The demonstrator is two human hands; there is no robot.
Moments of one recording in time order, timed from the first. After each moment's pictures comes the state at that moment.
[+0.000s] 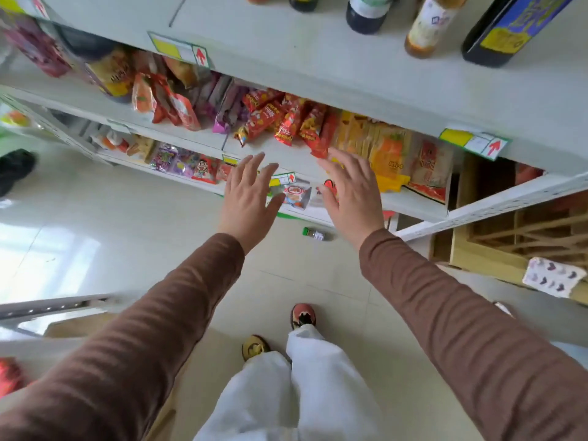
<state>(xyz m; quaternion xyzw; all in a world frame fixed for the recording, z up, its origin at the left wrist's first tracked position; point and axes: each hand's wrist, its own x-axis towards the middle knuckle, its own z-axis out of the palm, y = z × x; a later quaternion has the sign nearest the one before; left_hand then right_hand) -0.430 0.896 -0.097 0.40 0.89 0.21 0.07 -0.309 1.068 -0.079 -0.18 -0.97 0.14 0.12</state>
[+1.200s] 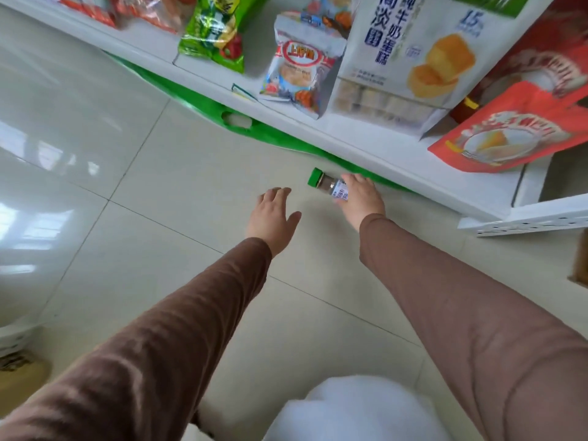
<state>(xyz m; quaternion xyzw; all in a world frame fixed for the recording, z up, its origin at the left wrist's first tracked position) -0.345 0.985 -0.784 0.23 0.91 0.21 0.27 -0.291 1.188 -0.814 -0.28 -0.92 0.22 -0.15</state>
